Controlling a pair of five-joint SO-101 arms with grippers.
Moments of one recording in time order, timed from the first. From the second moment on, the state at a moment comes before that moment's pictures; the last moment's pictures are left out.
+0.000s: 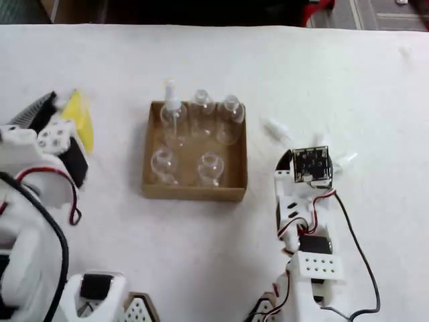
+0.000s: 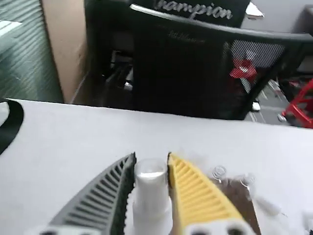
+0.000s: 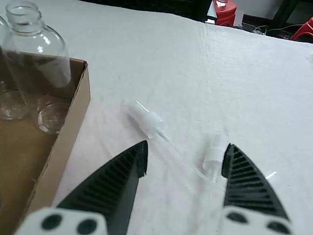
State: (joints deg) left arm -5.0 -47.9 -8.8 85.0 9.1; right arm 0.8 -60.4 89.7 1.3 13.3
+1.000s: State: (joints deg) left arm 0.4 -66.4 6.8 76.4 4.9; right arm 0.8 -60.4 89.7 1.3 13.3
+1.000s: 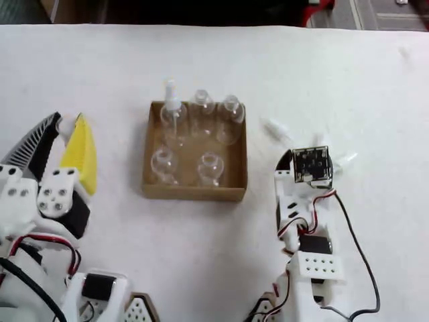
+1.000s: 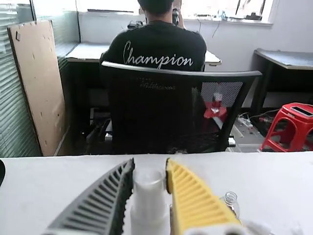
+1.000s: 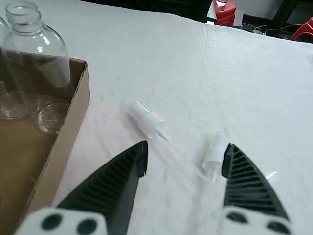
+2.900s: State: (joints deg) left arm 16.5 -68.9 45.1 34.7 -7.7; right arm 0.8 -60.4 89.7 1.3 13.3
